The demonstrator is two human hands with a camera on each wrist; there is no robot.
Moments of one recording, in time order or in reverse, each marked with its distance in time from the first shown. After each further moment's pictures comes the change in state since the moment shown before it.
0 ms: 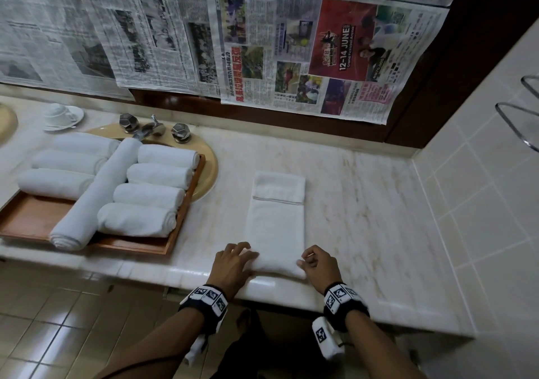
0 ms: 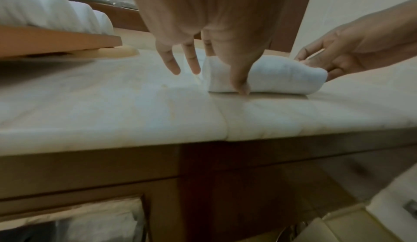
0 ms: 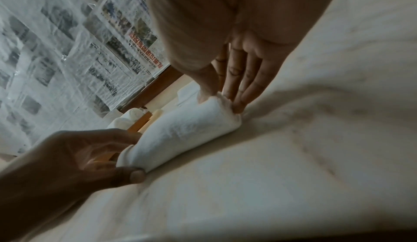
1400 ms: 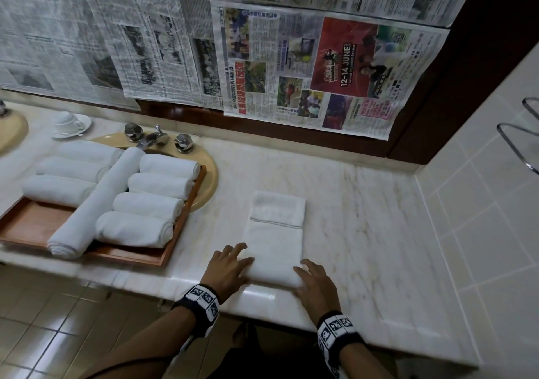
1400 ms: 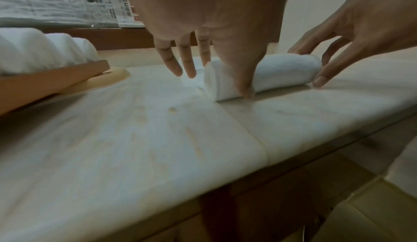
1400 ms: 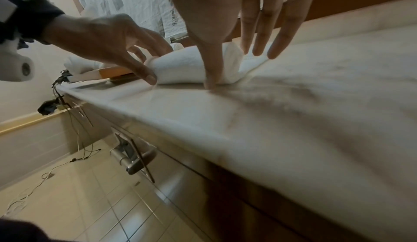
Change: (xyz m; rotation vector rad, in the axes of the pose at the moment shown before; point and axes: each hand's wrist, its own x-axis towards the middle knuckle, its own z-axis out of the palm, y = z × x) left_hand 0.019 0.001 -0.022 0.242 0.002 0.096; right_hand -0.007 0.017 0.005 -0.466 0.034 -0.427
